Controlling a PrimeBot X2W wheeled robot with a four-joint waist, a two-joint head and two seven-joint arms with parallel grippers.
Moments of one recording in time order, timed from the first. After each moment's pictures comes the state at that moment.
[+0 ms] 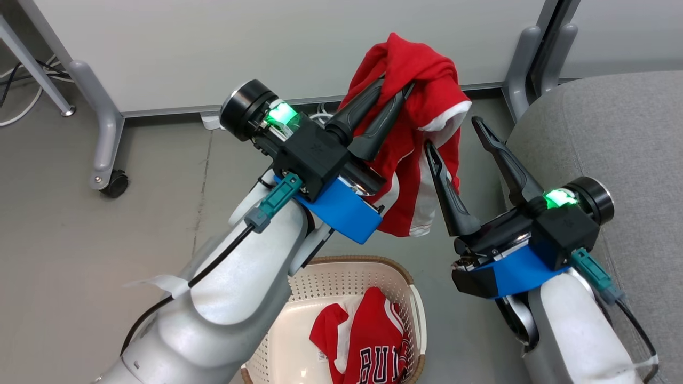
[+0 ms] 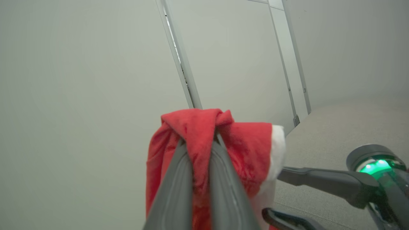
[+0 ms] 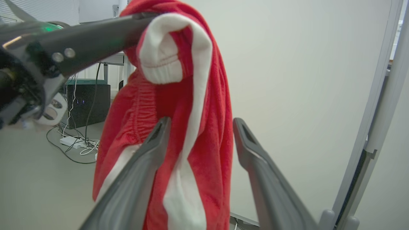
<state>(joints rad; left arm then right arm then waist) -0.78 0.09 -0.67 0.31 -0.26 -0.12 -0.26 -0.38 -0.06 0.23 0.10 0.01 0.13 -0.26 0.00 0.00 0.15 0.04</state>
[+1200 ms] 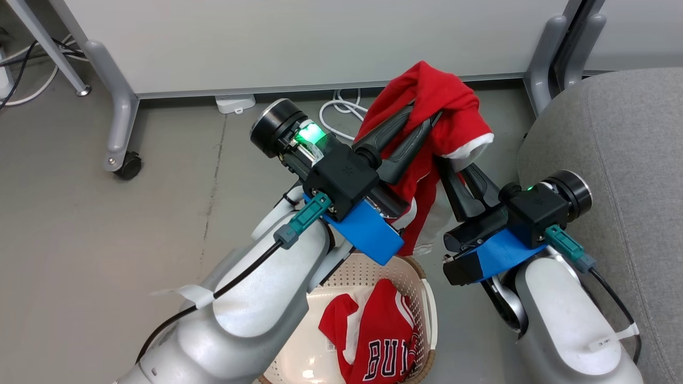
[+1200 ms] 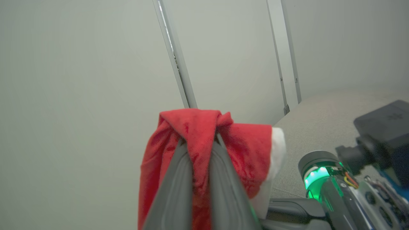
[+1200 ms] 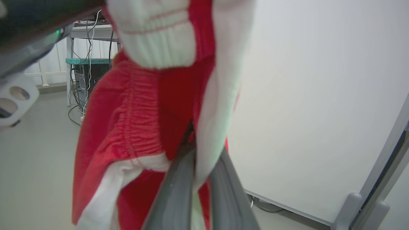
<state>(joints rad) -0.76 0.07 -0.73 0.32 -0.26 -0.12 -0.26 -0.48 -0.09 0.30 0.29 0.06 0.13 -0.26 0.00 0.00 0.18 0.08</state>
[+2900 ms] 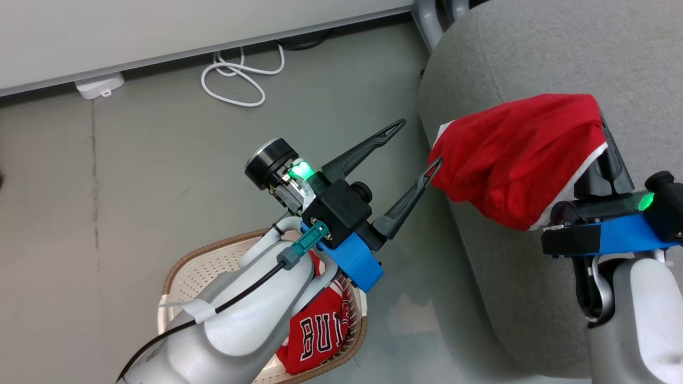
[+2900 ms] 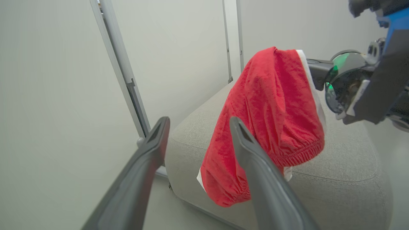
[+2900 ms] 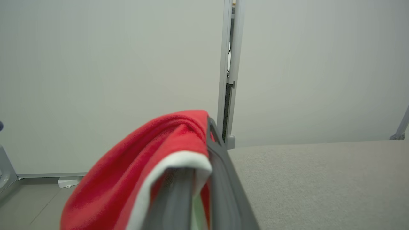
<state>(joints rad) -0.71 0.14 -0.82 0.37 -0.27 -0.12 -0.25 -0.40 -0.05 -0.08 0.16 0.06 0.13 -0.26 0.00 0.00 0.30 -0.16</state>
